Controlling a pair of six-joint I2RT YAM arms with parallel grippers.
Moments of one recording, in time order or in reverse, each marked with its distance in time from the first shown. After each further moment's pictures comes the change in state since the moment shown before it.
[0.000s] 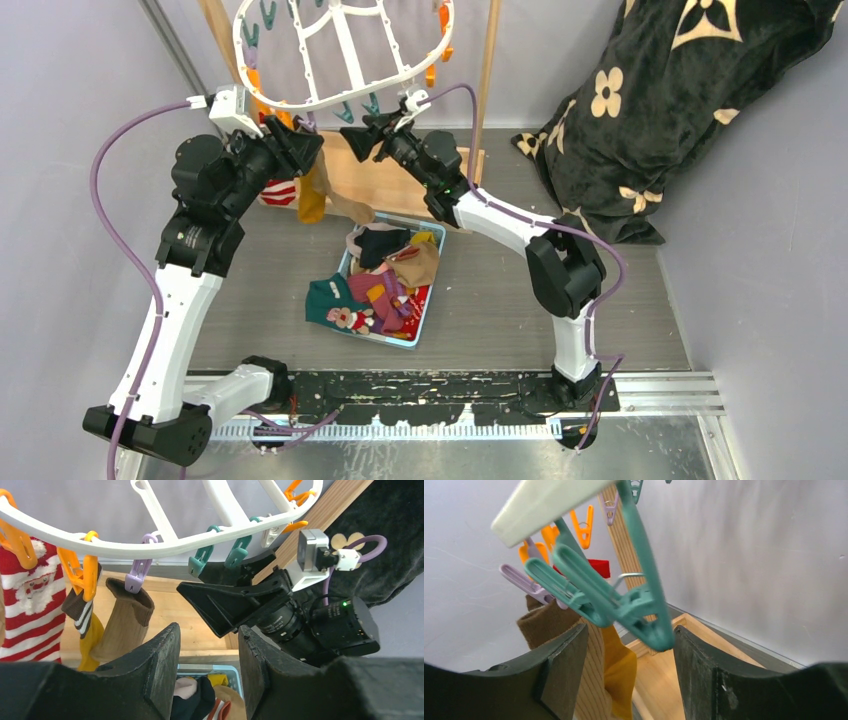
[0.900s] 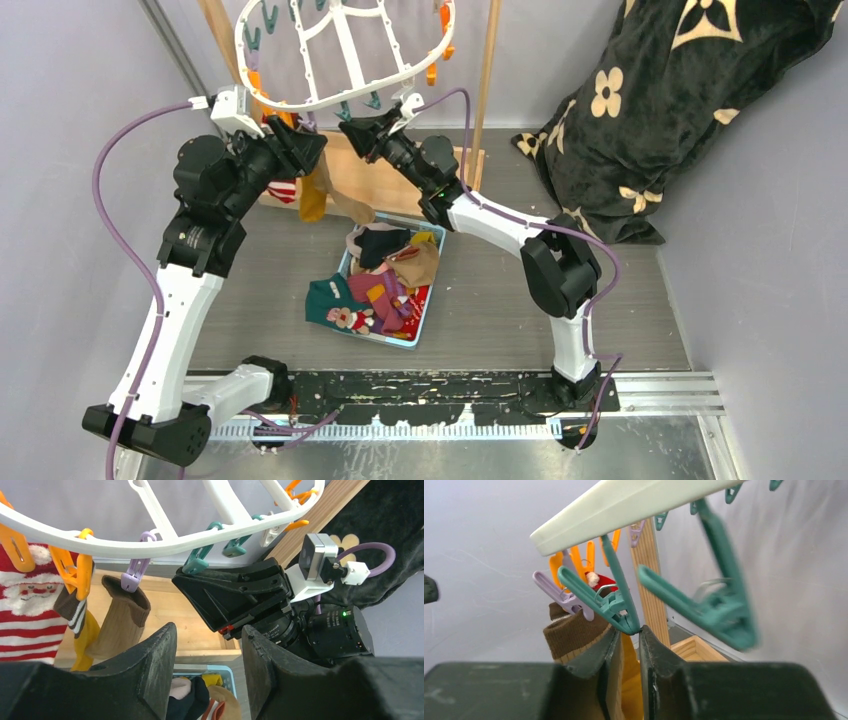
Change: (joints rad) left arm -0.013 0.000 -0.003 0.005 -0.004 -0.021; right arm 0.024 0.034 0.011 0.113 -0.021 -0.034
